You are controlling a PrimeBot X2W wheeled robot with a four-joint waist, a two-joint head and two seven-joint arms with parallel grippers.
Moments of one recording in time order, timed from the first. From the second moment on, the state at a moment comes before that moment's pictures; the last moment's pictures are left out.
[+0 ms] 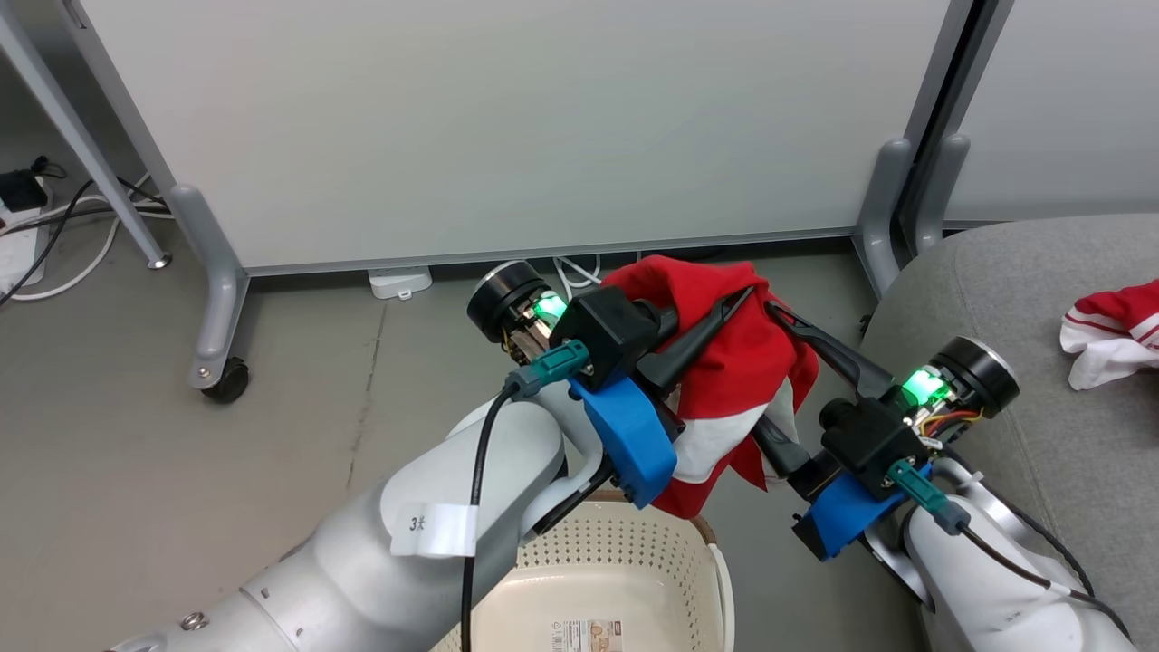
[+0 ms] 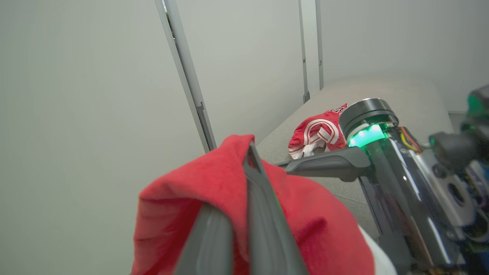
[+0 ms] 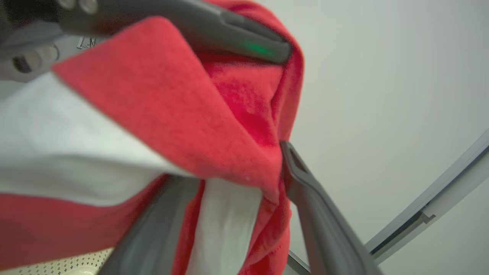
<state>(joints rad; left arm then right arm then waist) -0.86 0.14 -1.12 0.52 -0.70 -0.13 -0.26 -0.42 -0.27 0.43 0.30 -0.09 0.13 -0.26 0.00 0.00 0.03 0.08</state>
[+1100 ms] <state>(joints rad) -0.88 0.14 -1.16 0.51 -0.72 -0.13 -0.26 -0.49 -0.25 0.49 0.40 -0.02 0.13 -0.26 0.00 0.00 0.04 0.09</state>
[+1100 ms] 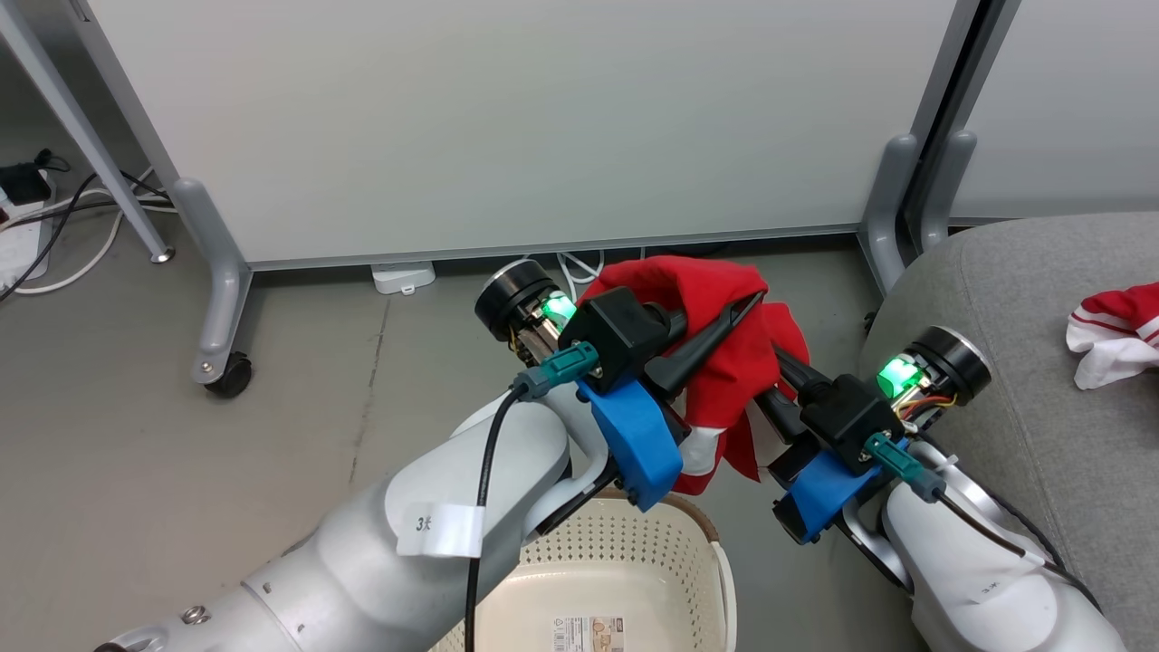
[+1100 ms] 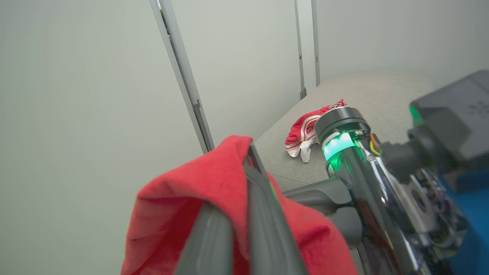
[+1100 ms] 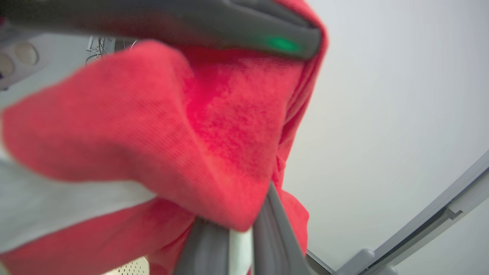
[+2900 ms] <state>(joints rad) -0.88 0.16 -1.11 0.54 -0.67 -0.13 -0.26 -0.50 -0.23 0.35 0.37 -0.03 0.13 -0.26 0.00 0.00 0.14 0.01</state>
